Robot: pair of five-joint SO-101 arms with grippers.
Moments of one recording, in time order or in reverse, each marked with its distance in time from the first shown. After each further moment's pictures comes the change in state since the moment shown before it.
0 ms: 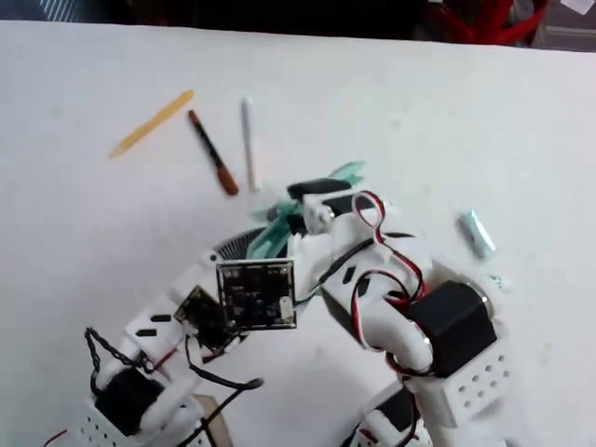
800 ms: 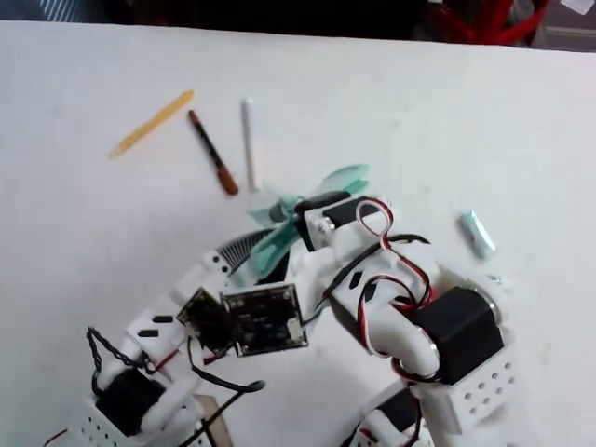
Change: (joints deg) left arm 0.4 0.0 0.1 0.0 -0.1; right arm 1.4 -0.5 -0.4 1.9 9.1
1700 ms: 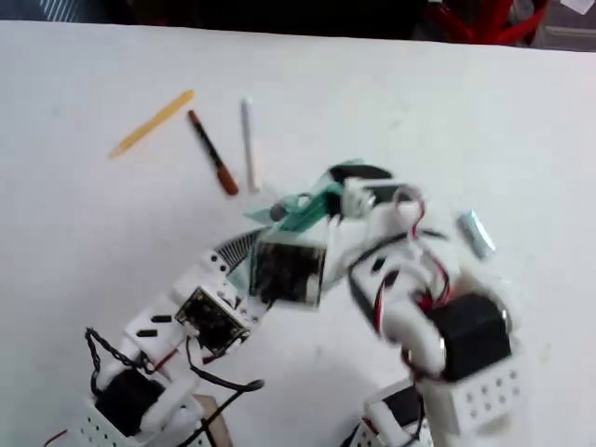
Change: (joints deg) left arm -0.4 0.0 0.0 -0.1 -0.1; right arm 8.1 -6.8 7.9 -9.4 -8.9
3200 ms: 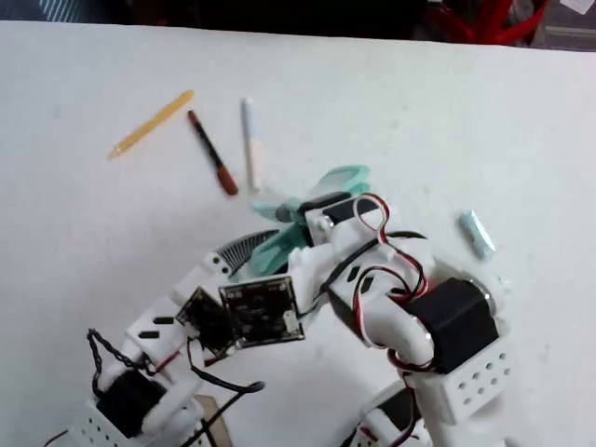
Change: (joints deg) left arm 0.4 0.0 0.4 0.0 1.8; right arm -6.9 8.5 -7.6 10.9 9.3
